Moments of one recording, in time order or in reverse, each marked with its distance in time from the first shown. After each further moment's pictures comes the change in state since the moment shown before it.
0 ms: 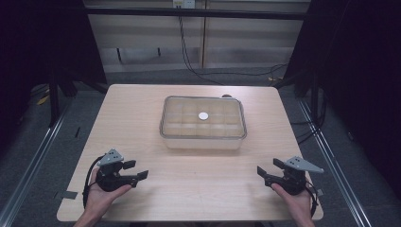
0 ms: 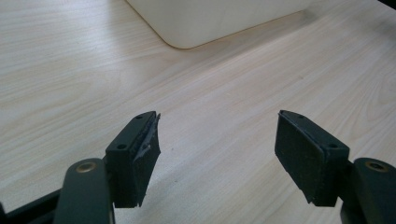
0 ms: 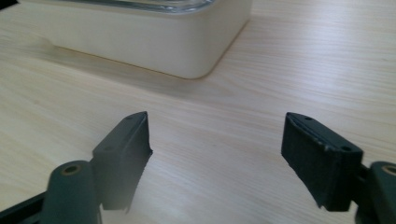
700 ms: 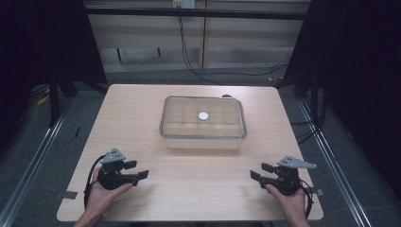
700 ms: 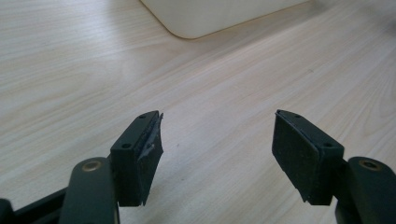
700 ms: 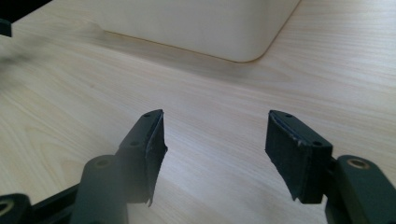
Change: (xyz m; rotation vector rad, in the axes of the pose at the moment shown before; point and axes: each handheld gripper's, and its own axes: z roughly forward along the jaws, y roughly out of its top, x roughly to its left) left arm 0.004 -0.001 0.008 0.026 -0.009 -0.013; right arm 0.011 0.005 0.006 0.096 0.147 0.028
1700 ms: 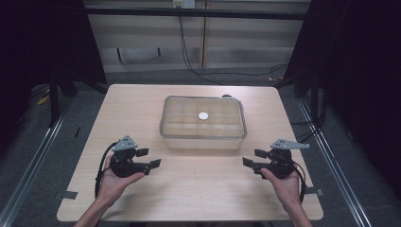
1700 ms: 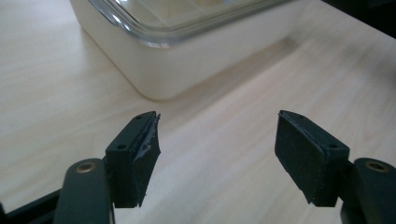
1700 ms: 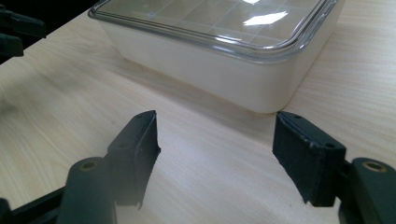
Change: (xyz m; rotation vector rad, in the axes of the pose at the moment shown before) left arm -0.015 0.049 0.015 -0.065 -0.025 0.058; right arm 0.005 0.052 0.015 0.009 0.064 -0.027
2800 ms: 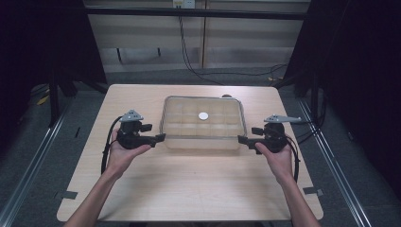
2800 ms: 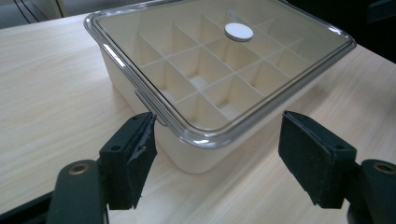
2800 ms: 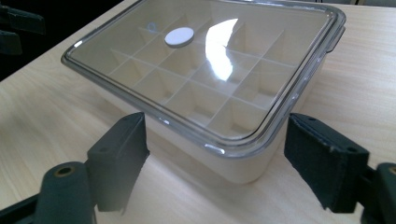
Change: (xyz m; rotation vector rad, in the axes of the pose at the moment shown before) left arm 0.032 0.059 0.025 -0.029 0.023 0.002; right arm -0.030 0.057 0.033 -0.006 0.001 0.001
